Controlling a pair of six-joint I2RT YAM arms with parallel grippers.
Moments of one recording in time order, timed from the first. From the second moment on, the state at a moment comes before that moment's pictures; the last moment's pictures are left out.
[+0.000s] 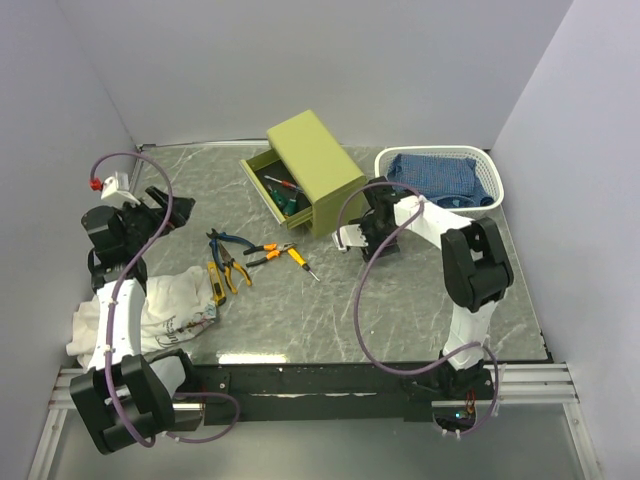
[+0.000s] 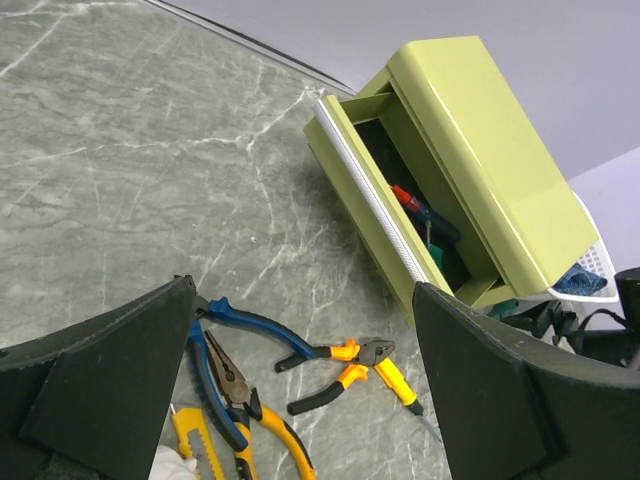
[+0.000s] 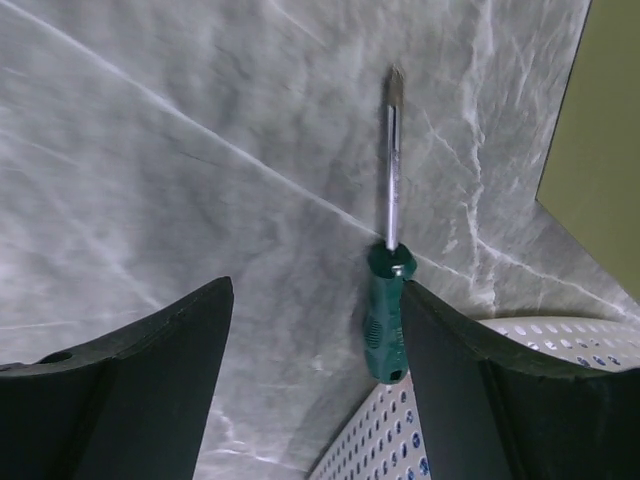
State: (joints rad) left arm 0.37 1.03 0.69 0.15 0.60 -0.49; right arm 0.39 1.87 1.31 -0.76 -0.13 -1.53
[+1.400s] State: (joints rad) left arm 0.42 1.06 0.64 0.22 0.63 -0.54; right arm 0.49 1.58 1.49 -0.96 -0.48 -1.17
